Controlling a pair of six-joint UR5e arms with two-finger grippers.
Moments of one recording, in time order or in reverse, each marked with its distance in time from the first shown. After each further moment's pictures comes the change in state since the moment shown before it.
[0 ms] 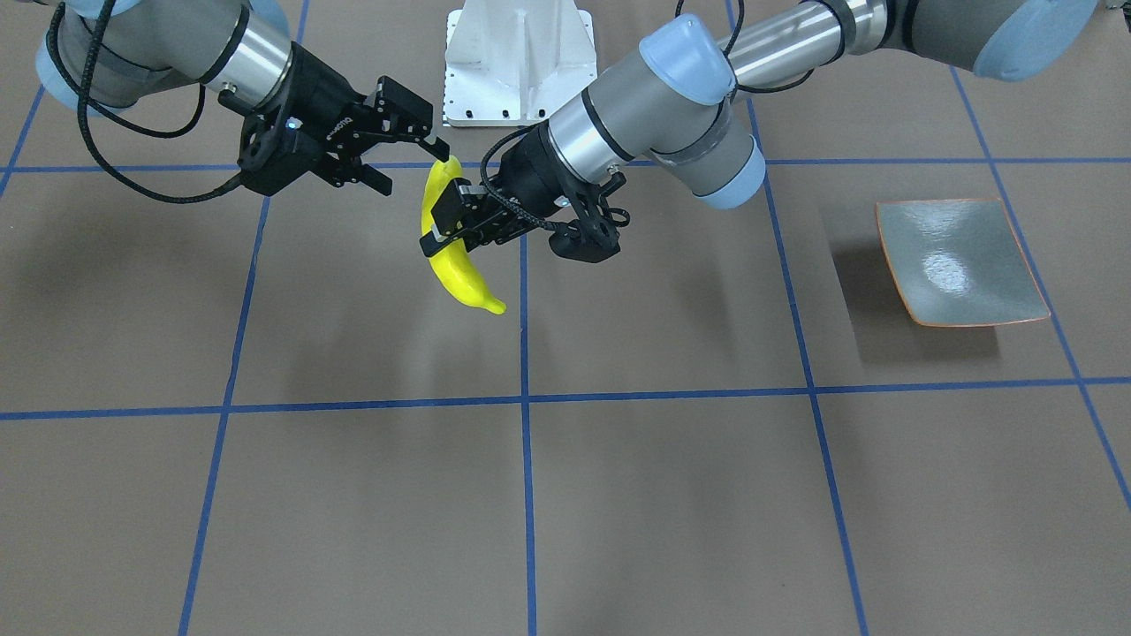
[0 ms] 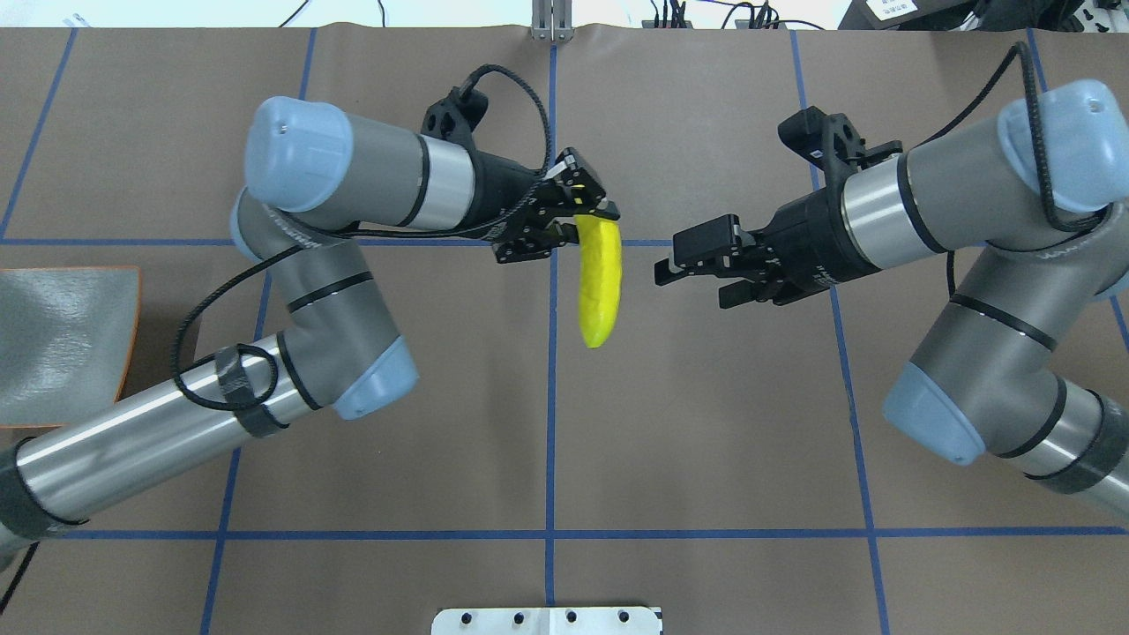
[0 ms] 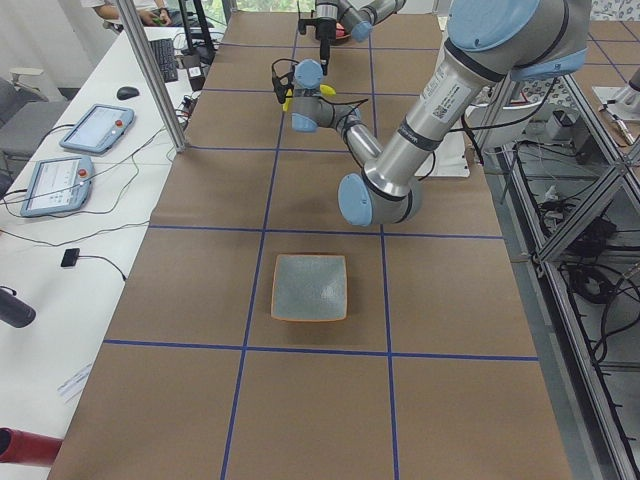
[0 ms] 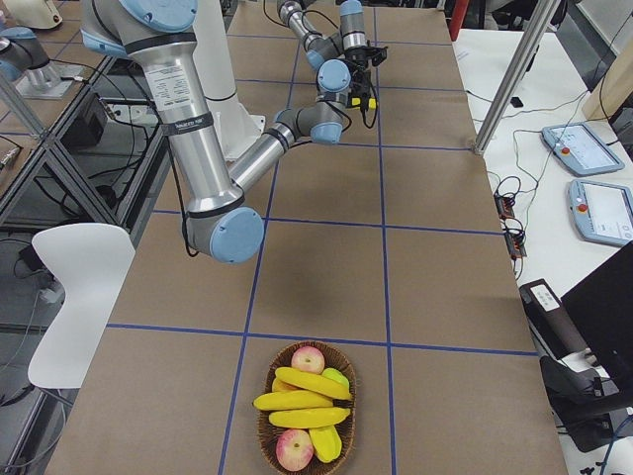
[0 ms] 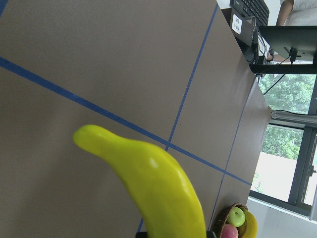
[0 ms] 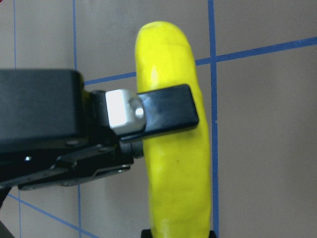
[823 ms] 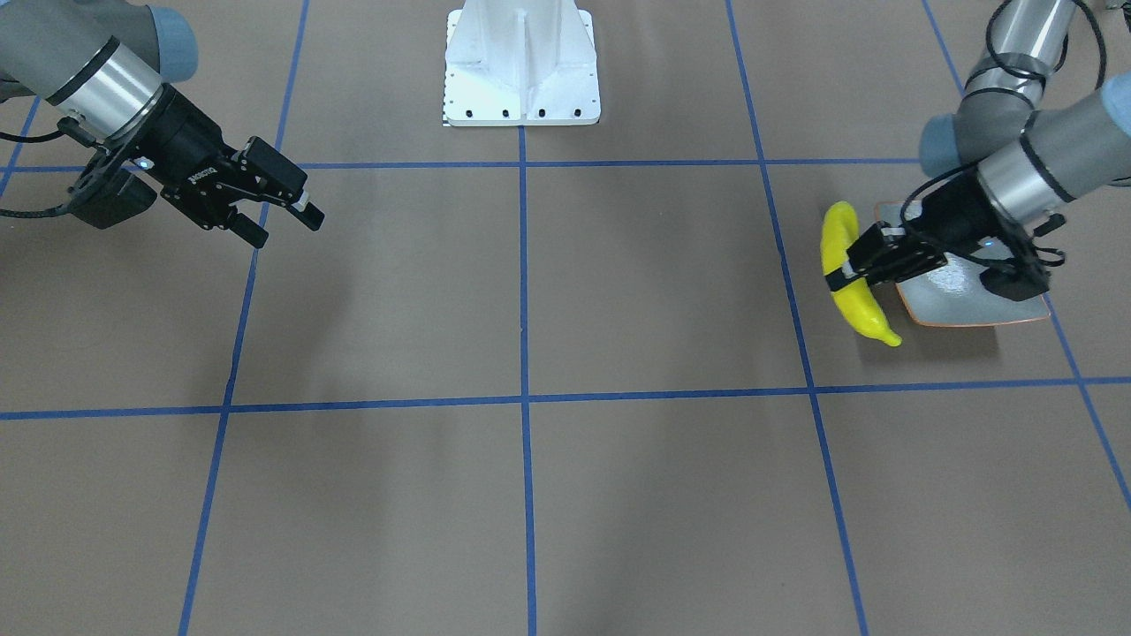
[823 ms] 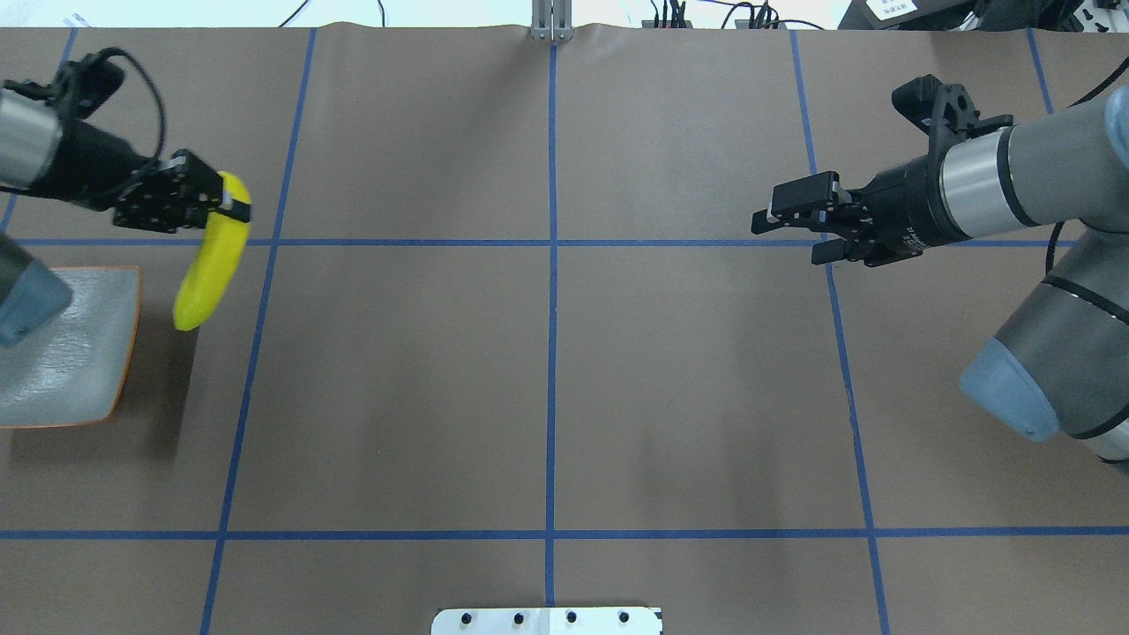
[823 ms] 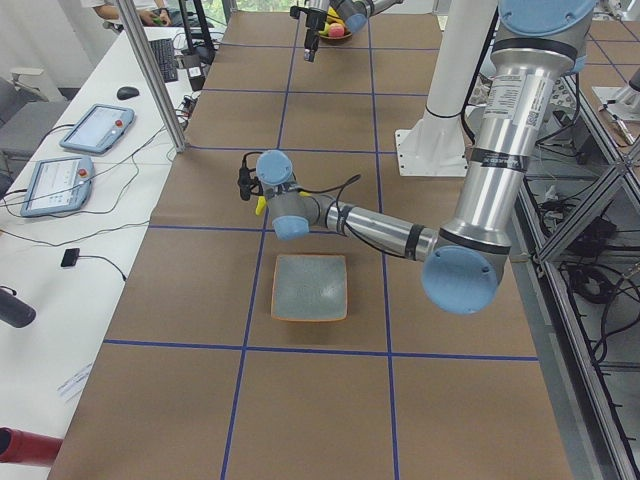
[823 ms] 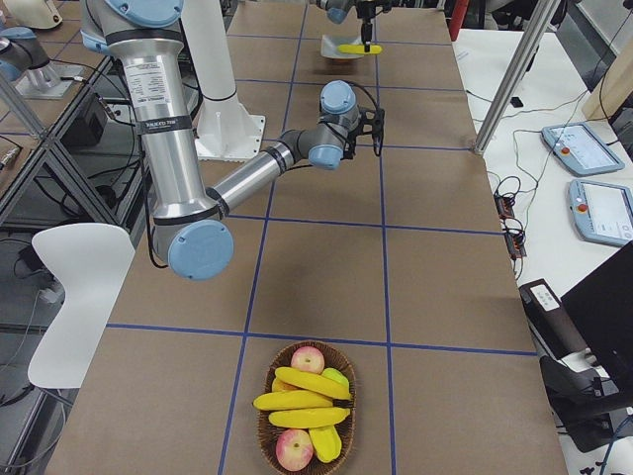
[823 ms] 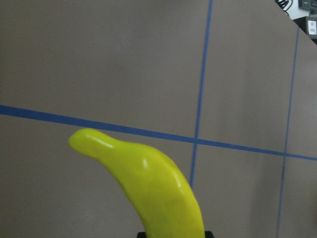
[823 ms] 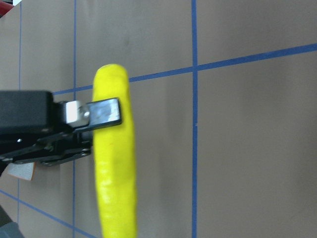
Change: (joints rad) left arm -0.435 0.565 -0.070 0.025 -0.466 0.667; right arm 0.102 -0.116 -0.014 0.000 -0.082 -0.015
